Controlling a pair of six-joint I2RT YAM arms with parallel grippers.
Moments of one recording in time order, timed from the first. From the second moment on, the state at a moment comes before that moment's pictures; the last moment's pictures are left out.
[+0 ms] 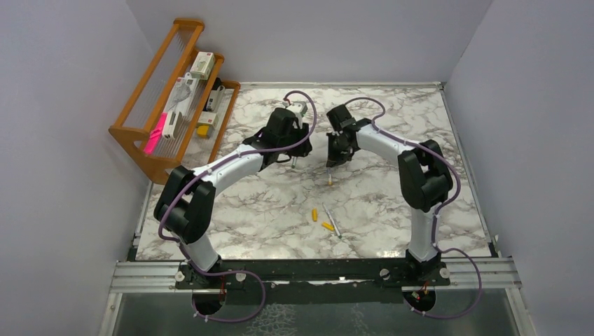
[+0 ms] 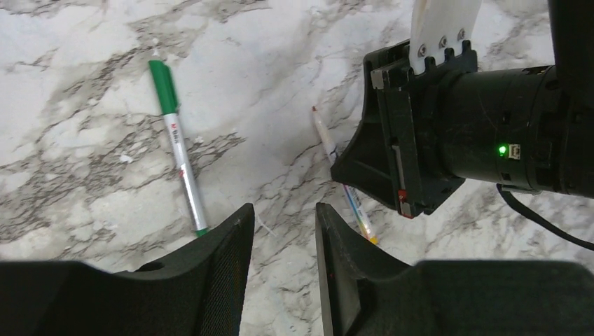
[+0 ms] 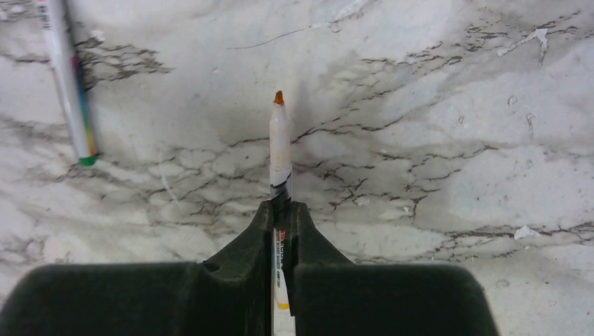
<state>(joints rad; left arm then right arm) -0.59 1.69 1.18 -0.12 0.09 -0.37 0.50 2.03 1.49 -0.63 -0.03 0.51</state>
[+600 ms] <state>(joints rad) -0.59 1.67 1.09 0.23 0.46 -0.50 0.47 1.62 1.27 -0.28 -0.13 0.61</state>
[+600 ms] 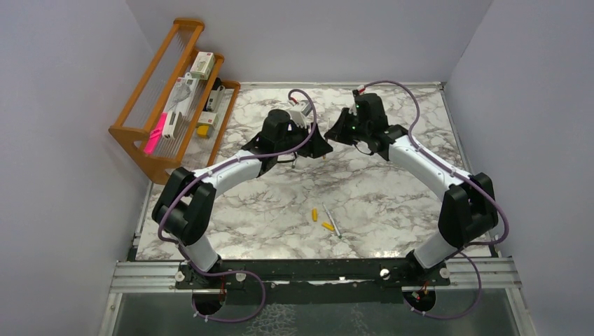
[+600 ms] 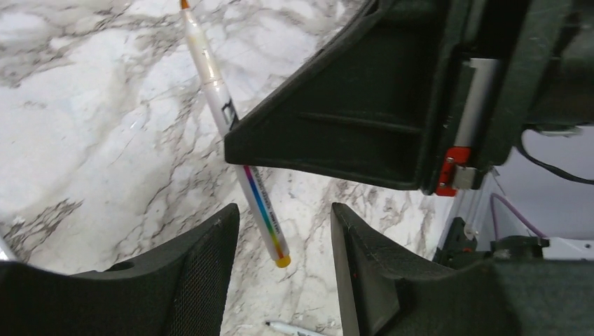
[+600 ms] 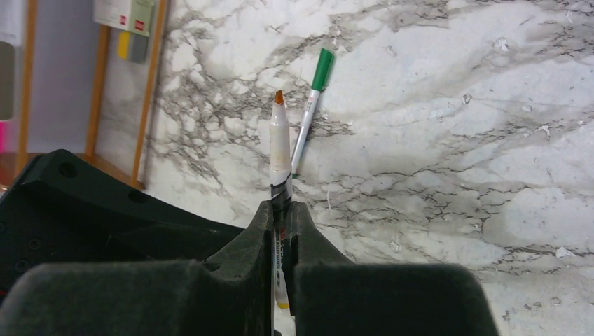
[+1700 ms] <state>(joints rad) -0.58 1.66 1.09 0.42 0.58 -0.62 0.46 1.36 1.09 -0.04 -0.26 0.69</state>
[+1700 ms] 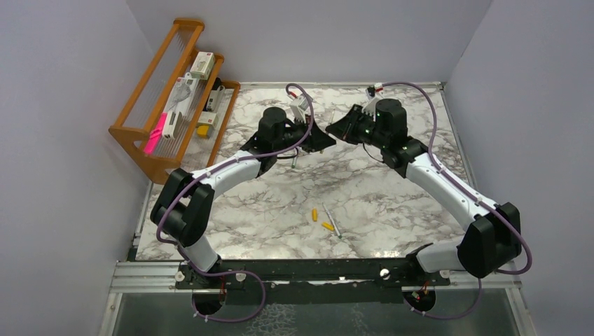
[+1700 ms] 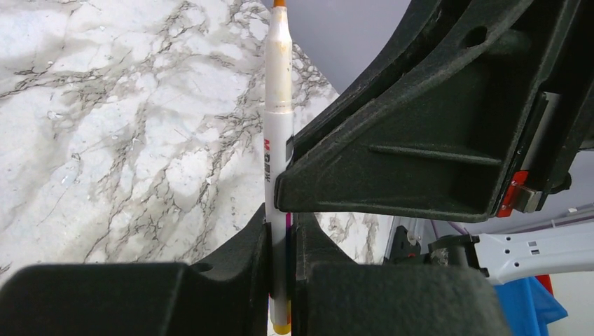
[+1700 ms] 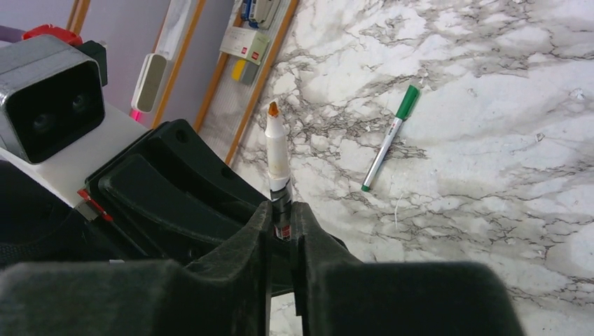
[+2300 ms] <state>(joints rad) -0.38 1.66 1.05 0.38 0.62 -0.56 0.48 1.28 1.14 -0.29 -0.11 0.46</state>
